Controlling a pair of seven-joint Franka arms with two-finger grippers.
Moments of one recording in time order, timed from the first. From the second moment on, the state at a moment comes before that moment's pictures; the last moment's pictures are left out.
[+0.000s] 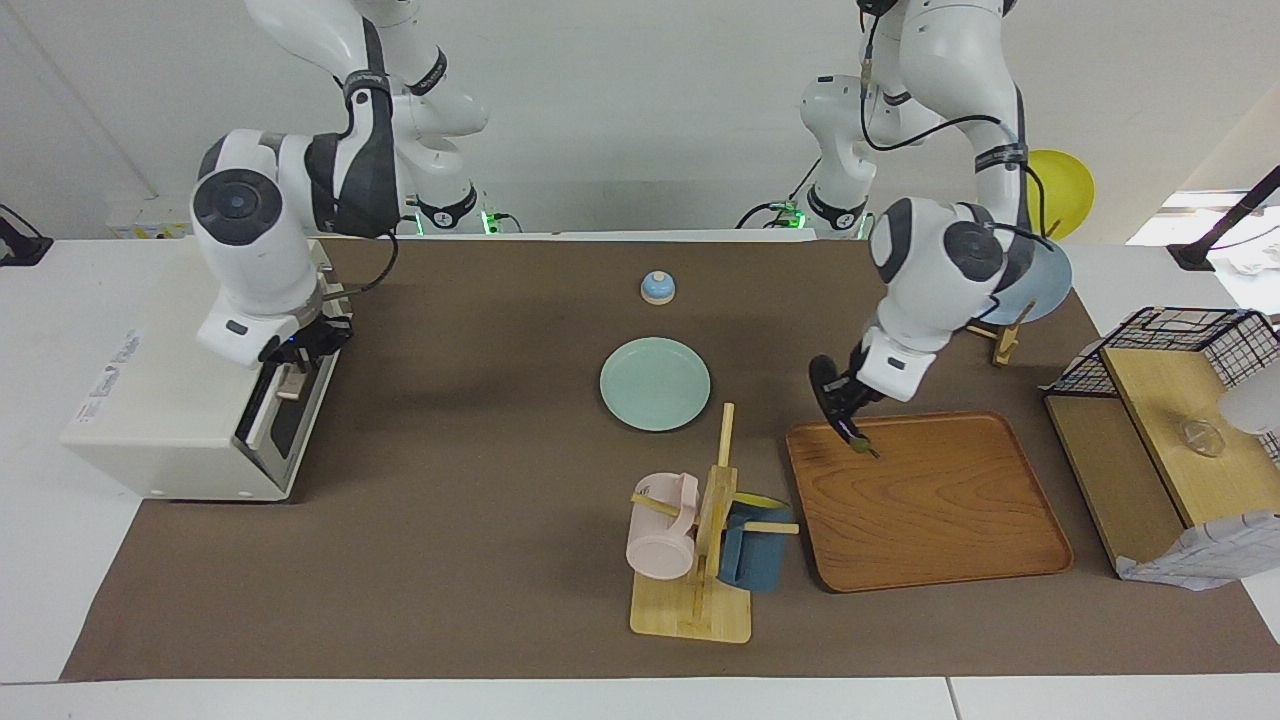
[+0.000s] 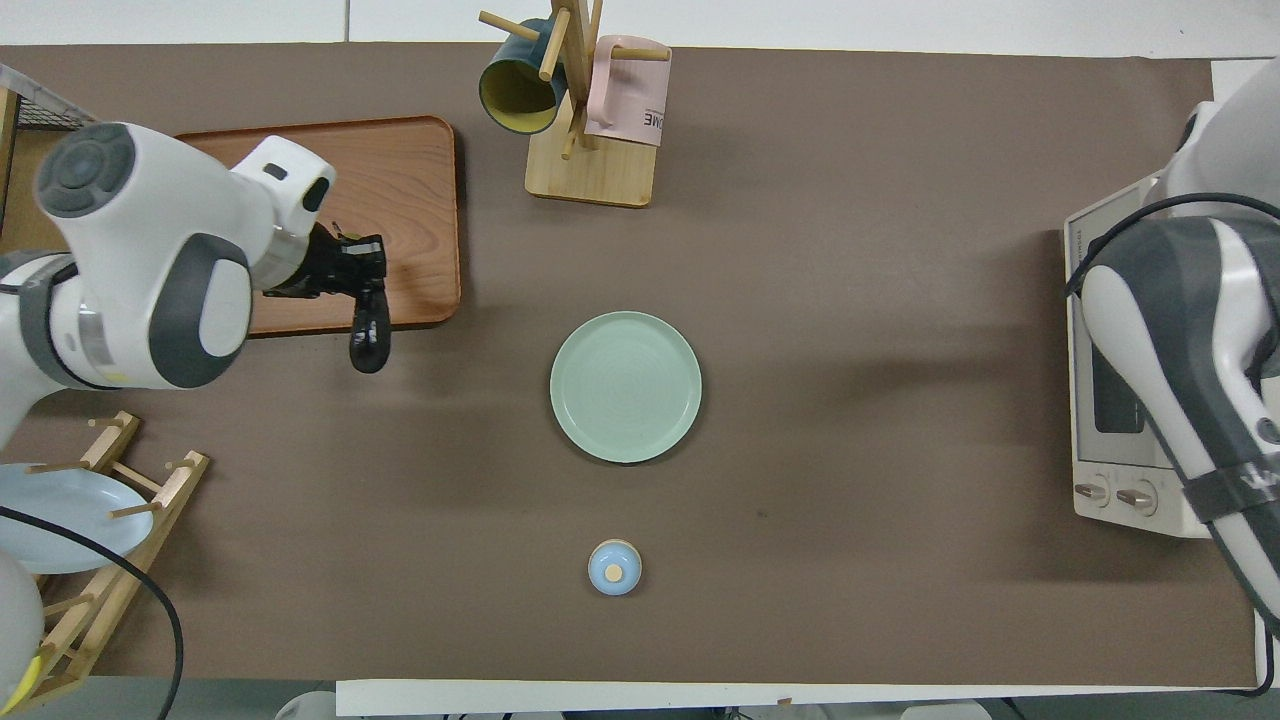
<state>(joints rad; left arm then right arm) -0.25 0.21 0.06 -1.96 -0.19 2.19 -0.19 -0.01 0.10 -0.01 -1.73 -0.18 1.67 -0.30</state>
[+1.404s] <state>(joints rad) -0.17 -0.09 0.07 -1.64 0.02 1.42 -0.16 -0.07 0.01 -0.02 -1.47 -0.03 1.34 -0.24</state>
